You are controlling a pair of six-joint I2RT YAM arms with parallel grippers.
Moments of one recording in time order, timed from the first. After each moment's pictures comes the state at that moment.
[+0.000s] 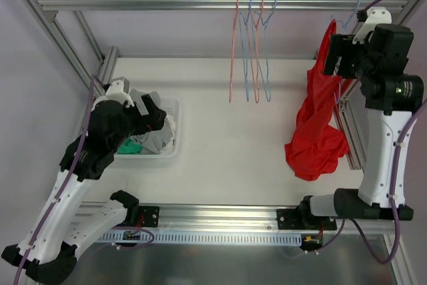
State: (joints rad) left arm -0.43 0.80 1.08 -0.73 -0.20 -0.51; right arm 0.03 1.32 2.02 -1.11 0.09 -0.03
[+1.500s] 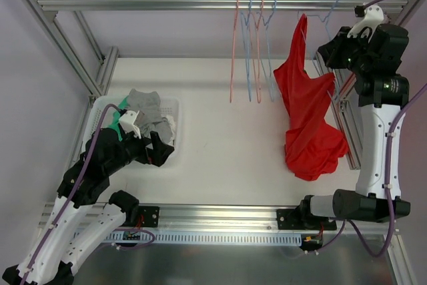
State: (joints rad) left arm -0.47 0.49 0.83 -0.76 0.13 -0.31; right arm -0.08 1.36 1.85 -0.73 -0.35 0.09
